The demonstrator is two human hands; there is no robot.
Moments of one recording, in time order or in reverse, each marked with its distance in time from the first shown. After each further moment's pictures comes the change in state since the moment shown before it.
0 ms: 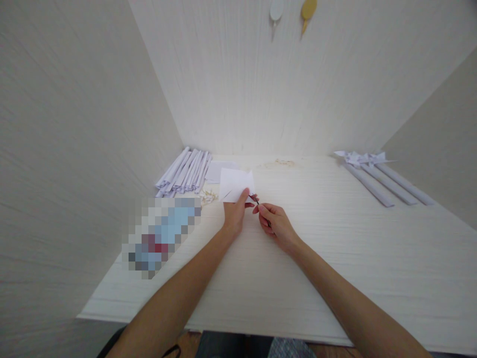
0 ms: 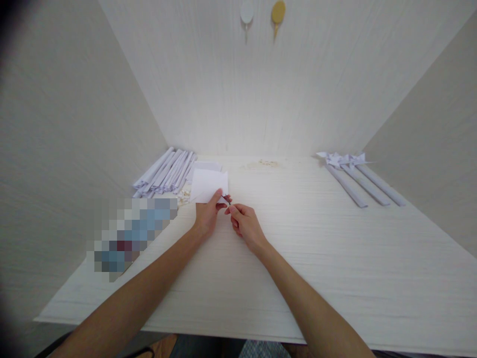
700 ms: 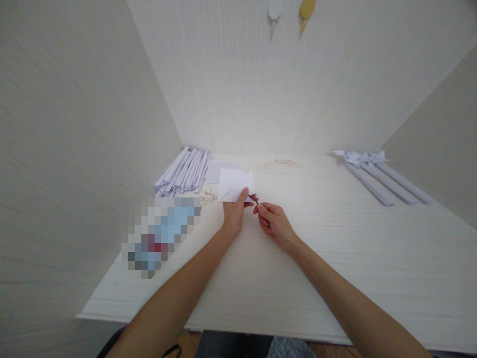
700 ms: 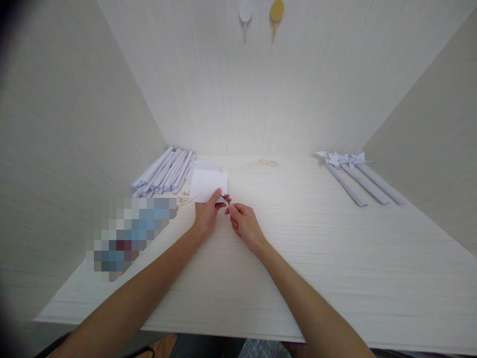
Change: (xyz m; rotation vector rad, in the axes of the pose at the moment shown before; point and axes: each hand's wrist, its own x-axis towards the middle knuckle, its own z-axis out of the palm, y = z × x) left_hand 0.000 -0.001 0.000 -0.025 0.002 -0.018; right_hand 0.000 0.000 0.000 0.005 -0.008 -0.004
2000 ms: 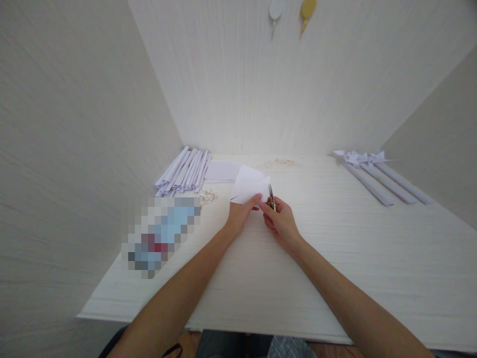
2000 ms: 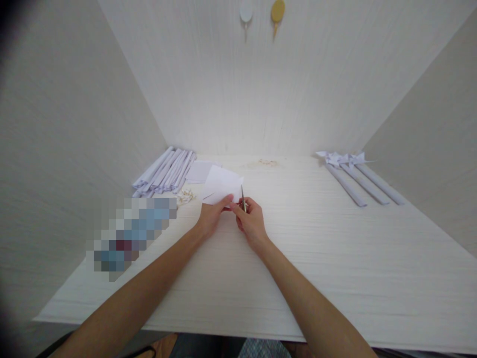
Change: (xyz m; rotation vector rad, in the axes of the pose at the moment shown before) left_hand -0.005 -0.001 0.001 0.128 -0.098 -0.037; right_hand 0.002 0.001 -0.002 0.083 0.156 -0.138
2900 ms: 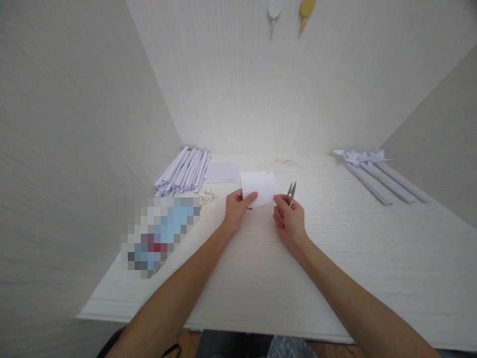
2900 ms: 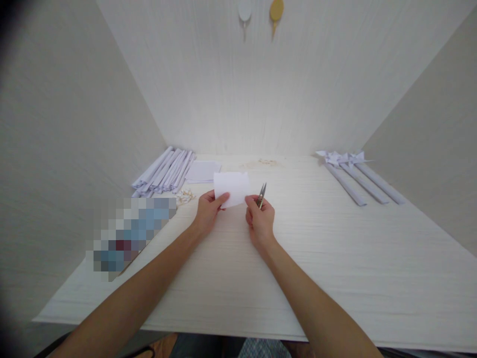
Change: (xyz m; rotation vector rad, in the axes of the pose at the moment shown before) left_hand 0.008 0.000 -0.007 0.037 -0.049 0.013; right_hand 0.003 -0.005 -0.006 0.239 0.268 -0.089
